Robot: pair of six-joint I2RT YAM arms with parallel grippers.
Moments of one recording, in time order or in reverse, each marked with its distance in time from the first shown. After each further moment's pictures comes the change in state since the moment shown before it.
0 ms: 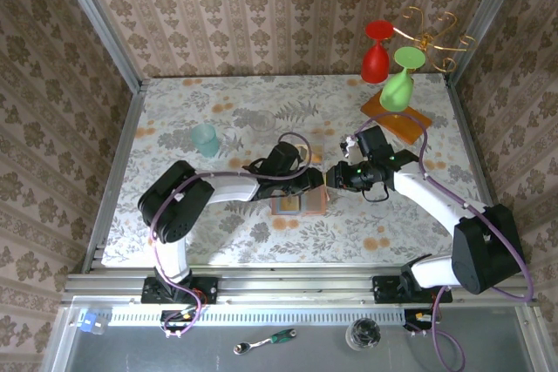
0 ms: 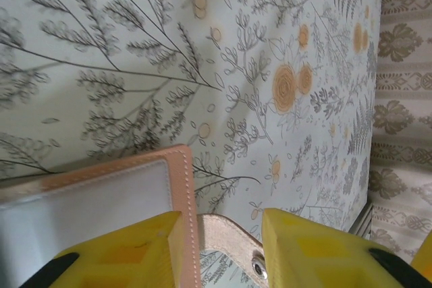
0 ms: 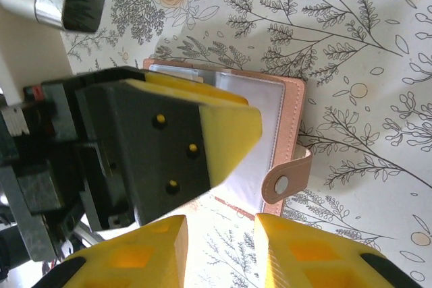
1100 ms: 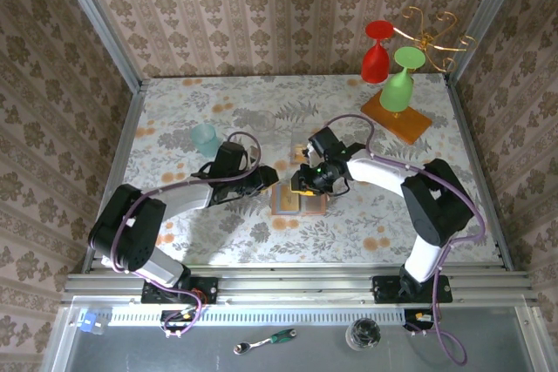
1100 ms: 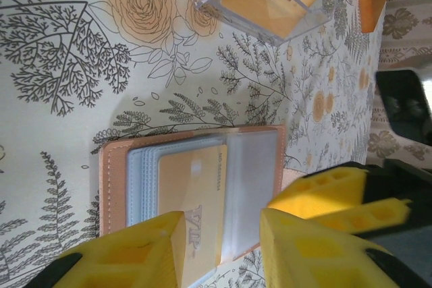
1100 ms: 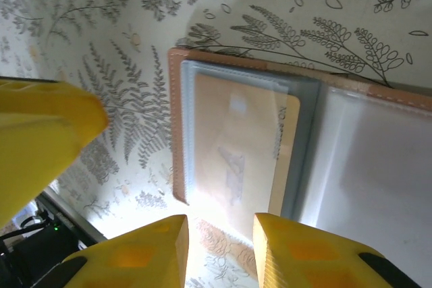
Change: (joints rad) left arm 0.283 -0.329 -0.305 -0.081 0.139 0.097; right arm 0.211 0.391 0.188 0.117 -0.027 0.195
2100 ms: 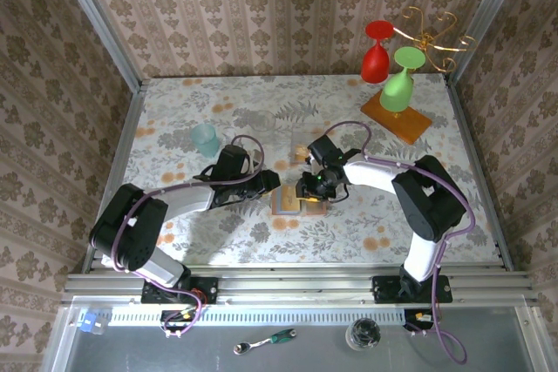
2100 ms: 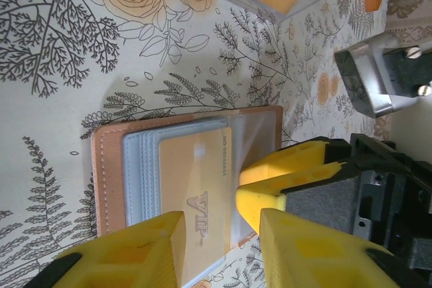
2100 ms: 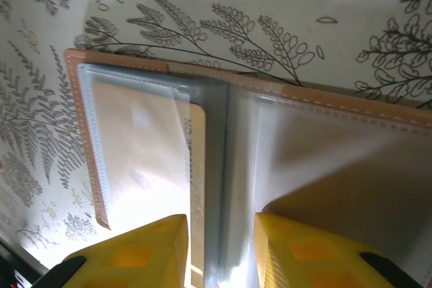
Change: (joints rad) left arm -0.023 0.007 -0.020 0.025 0.007 0.027; right arm 0.007 0.032 -0.048 0.020 0.097 -0.029
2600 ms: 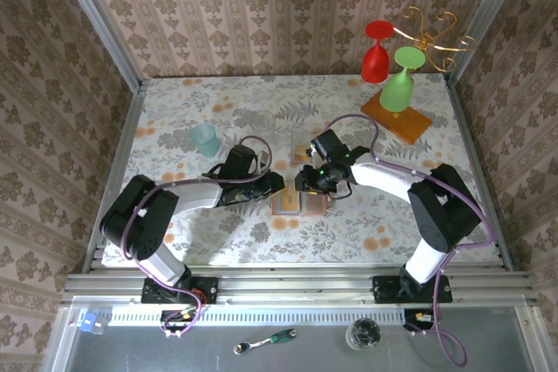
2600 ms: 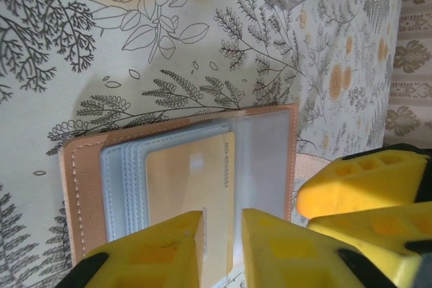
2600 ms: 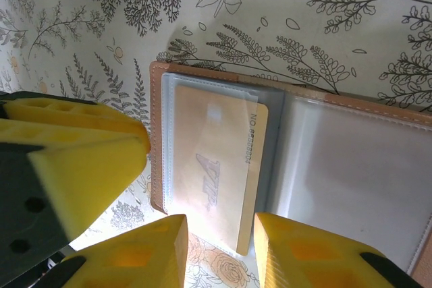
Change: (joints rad) left arm -0.040 0.096 0.045 0.023 -0.006 -0.003; right arm 0.000 -0.099 -0.004 0.005 -0.001 0.005
